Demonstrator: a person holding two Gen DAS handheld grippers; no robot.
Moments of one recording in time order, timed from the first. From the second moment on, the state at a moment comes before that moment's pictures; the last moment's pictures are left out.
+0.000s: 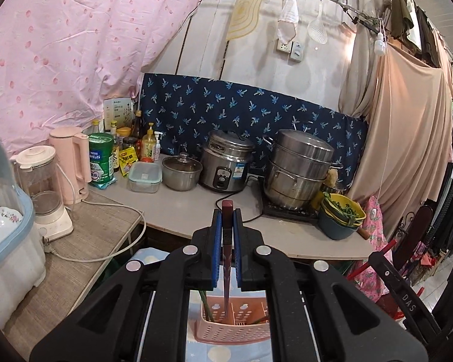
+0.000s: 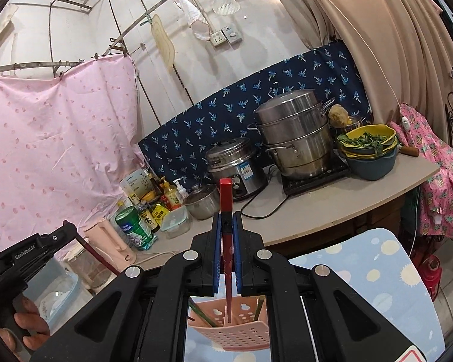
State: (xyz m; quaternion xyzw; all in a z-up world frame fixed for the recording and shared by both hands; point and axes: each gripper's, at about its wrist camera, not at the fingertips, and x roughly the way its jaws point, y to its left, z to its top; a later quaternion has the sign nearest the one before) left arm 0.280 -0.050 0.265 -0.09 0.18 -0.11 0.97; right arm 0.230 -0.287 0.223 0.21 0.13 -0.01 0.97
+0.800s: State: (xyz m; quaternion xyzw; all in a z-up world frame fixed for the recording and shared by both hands) left arm 0.321 -0.051 0.193 -0.10 0.24 -0.10 0.96; right arm 0.275 -0.289 0.150 0.21 0.21 -0.04 0.95
